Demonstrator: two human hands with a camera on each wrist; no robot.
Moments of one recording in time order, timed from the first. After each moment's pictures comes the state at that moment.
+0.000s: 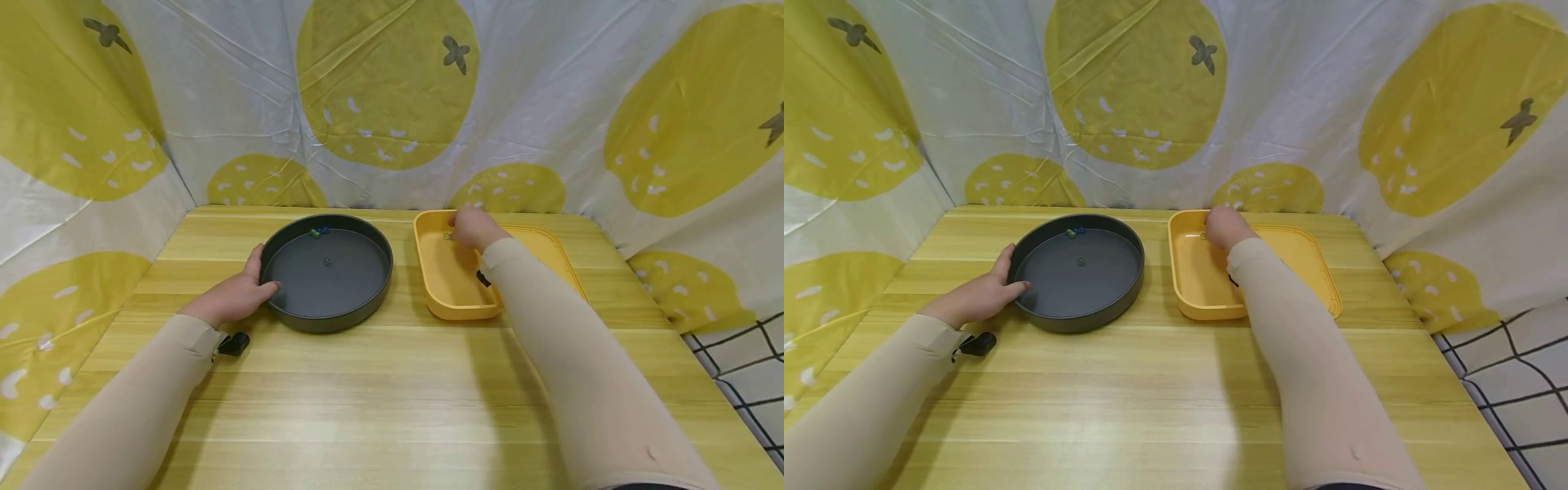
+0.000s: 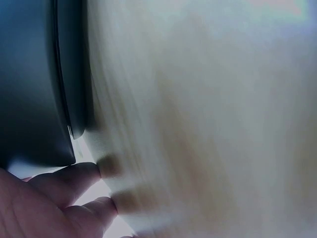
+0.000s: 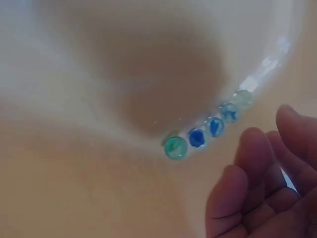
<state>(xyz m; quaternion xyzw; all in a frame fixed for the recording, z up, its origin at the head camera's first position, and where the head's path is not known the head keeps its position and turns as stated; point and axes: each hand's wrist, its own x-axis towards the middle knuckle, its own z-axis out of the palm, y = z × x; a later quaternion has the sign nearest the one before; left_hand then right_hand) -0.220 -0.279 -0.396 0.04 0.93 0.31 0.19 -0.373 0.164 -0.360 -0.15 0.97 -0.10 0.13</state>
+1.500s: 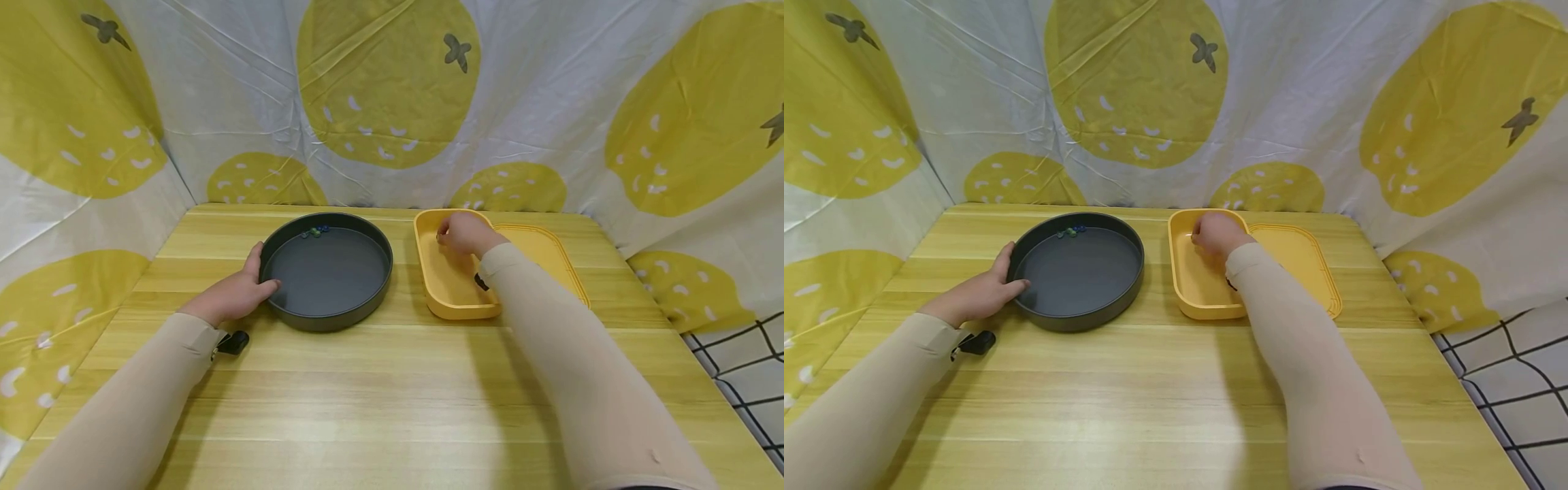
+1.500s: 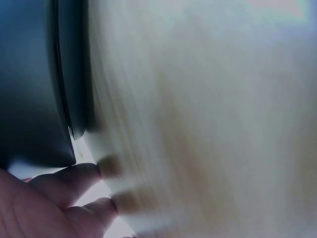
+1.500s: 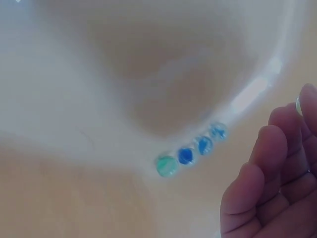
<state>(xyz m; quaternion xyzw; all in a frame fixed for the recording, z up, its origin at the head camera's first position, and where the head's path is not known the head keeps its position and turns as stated) -0.220 -0.278 -0.394 0.04 0.94 0.29 0.18 -0.366 0.156 -0.368 -0.21 0.97 -0.09 0.11</state>
